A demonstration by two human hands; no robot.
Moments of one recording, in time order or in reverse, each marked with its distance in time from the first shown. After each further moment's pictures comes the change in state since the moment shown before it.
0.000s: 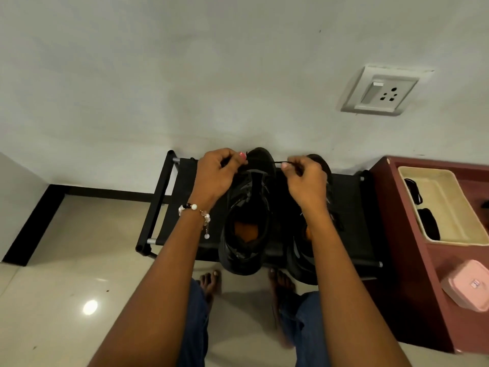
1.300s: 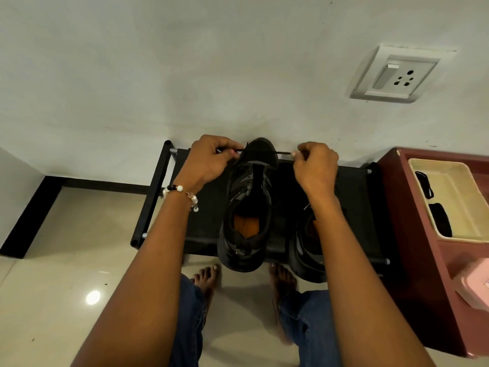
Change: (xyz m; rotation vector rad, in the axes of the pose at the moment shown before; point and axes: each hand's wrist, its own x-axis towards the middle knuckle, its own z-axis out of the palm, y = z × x) left_hand 0.023 -0.012 -0.013 0.171 -0.149 -0.110; right_hand 0.020 0.000 -0.001 -0.285 0.084 -0.060
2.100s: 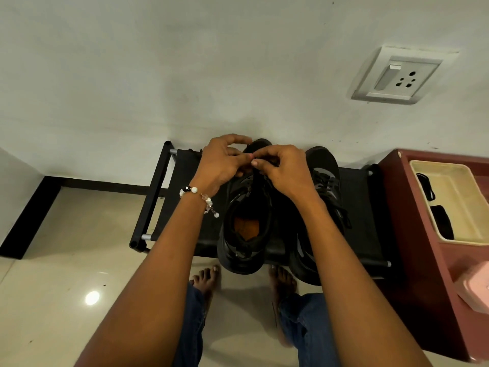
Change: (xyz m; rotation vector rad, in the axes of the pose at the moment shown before) left_hand -0.005 0.014 0.019 -0.244 -0.028 -0.076; right_hand -0.013 -0.028 0.015 0.311 -0.306 -0.310
